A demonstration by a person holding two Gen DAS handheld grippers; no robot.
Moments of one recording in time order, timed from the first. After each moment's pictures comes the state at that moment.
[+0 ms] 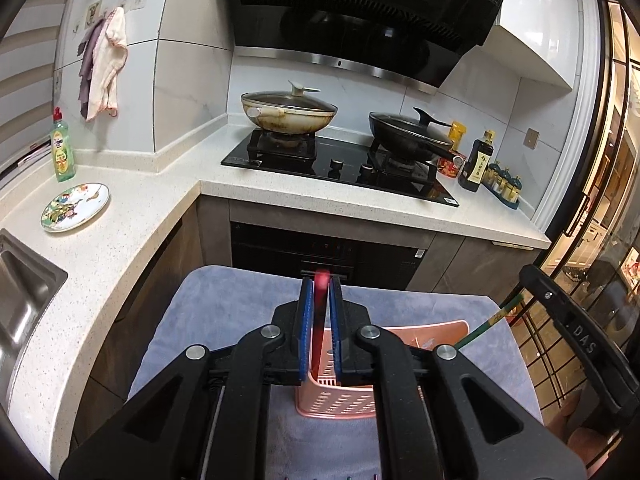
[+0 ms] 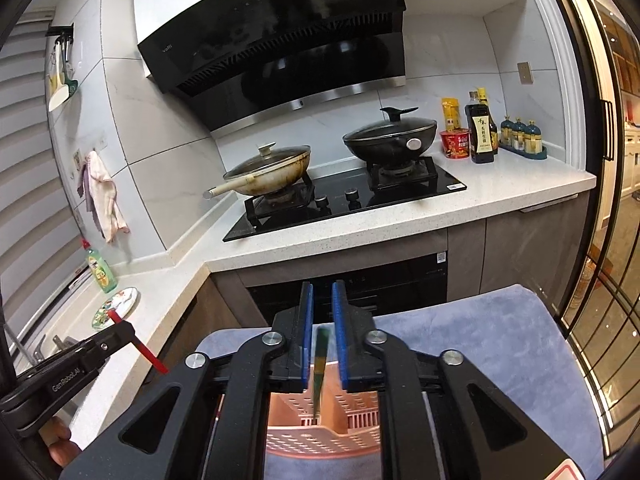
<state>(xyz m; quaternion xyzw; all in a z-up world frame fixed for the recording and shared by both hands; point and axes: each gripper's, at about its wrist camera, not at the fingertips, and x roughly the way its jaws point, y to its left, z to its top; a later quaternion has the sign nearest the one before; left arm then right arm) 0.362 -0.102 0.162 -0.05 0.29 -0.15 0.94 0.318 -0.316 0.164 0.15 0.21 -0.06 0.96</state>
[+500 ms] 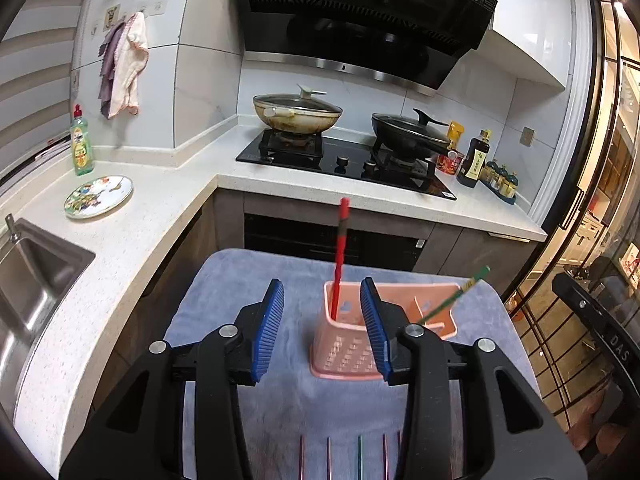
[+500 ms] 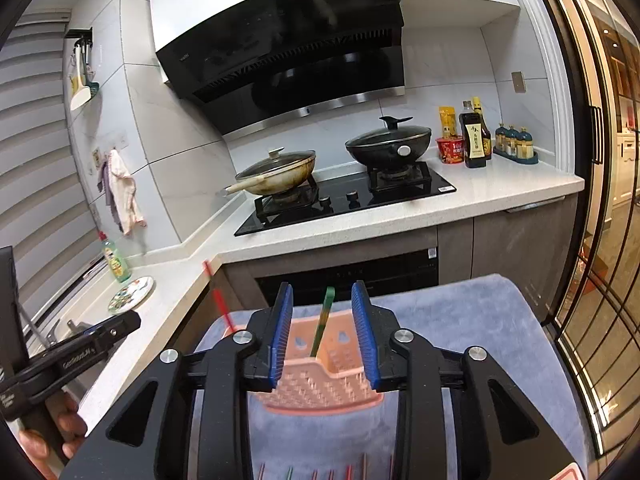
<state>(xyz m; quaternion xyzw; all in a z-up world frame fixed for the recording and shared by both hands) 0.298 -0.070 0.164 -0.05 0.29 -0.15 0.94 0.225 -0.315 0.169 0.15 0.21 -0.04 0.97</state>
